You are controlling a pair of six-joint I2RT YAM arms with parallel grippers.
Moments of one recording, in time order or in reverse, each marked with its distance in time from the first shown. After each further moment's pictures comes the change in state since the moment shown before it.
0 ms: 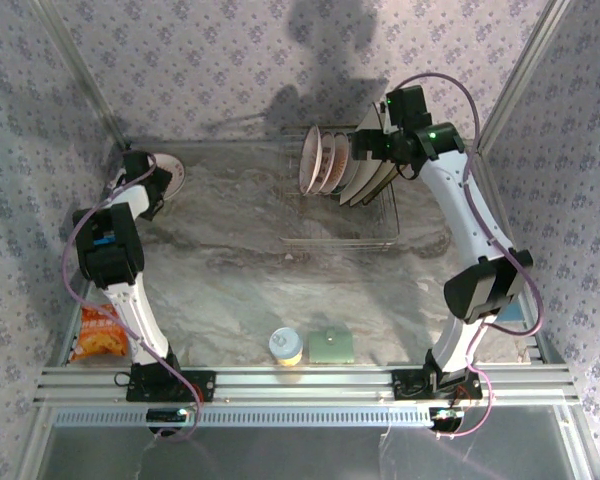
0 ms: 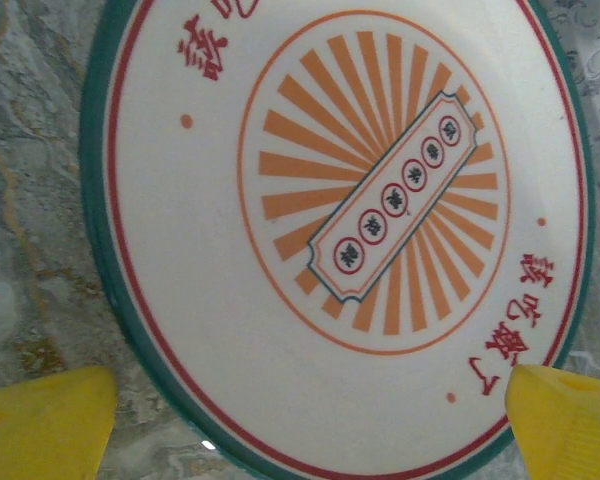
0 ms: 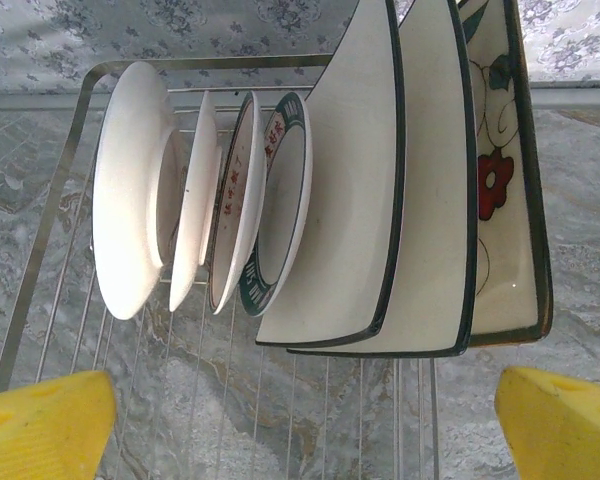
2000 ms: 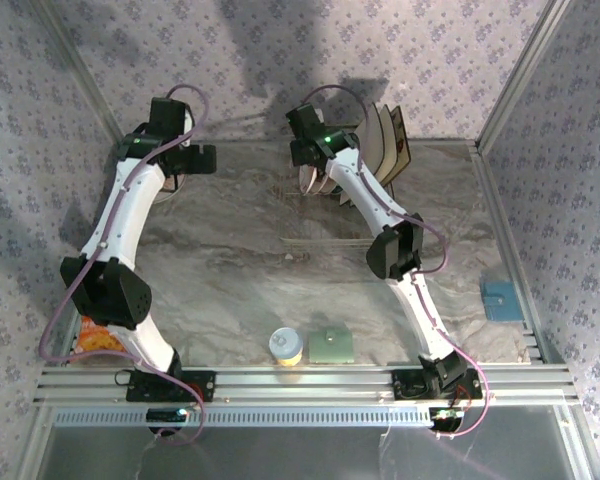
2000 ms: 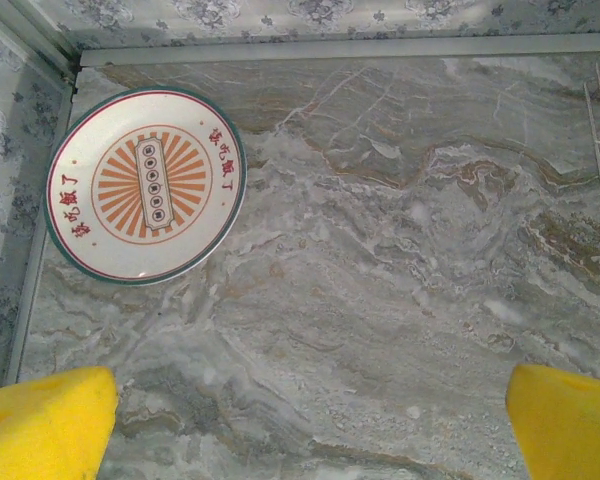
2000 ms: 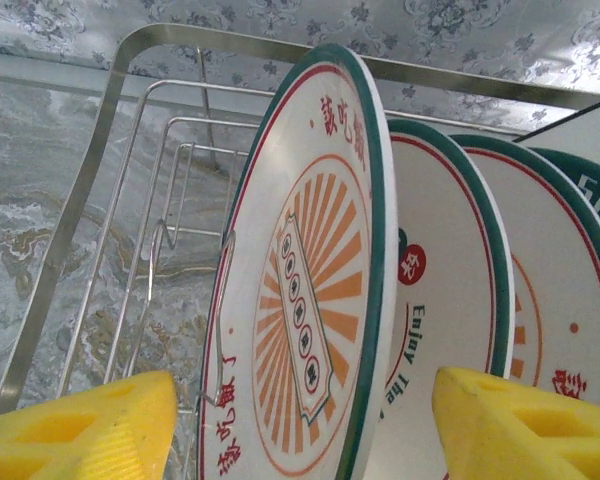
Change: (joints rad) left arm -0.351 -0.376 0.377 -0.764 -0.097 0.858; right arm 0.269 0.732 0.719 -0.055 0.325 0.036
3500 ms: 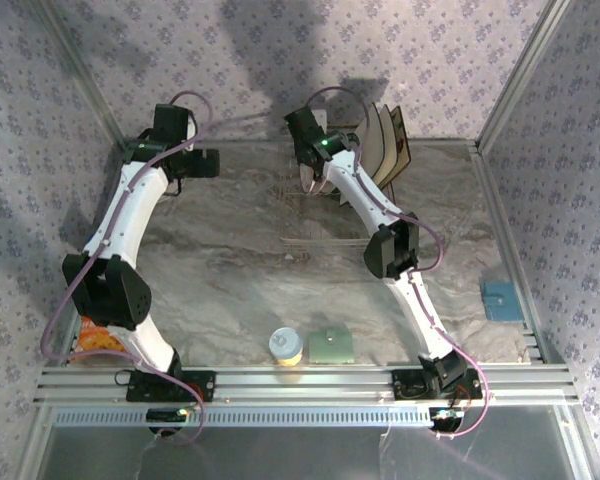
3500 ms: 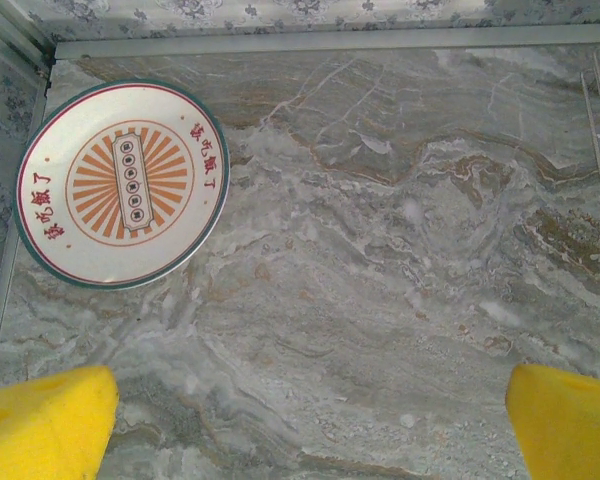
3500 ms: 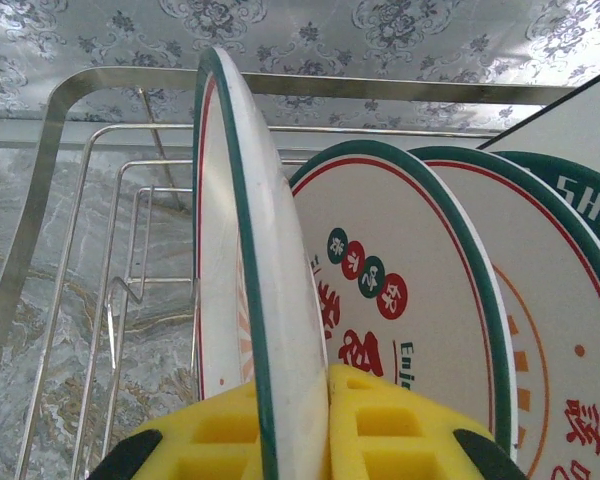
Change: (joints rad) left arm 0.000 -0.004 -0.076 0.075 0.022 0.000; right arm -0.001 0.044 0.006 0.058 0.082 0.095
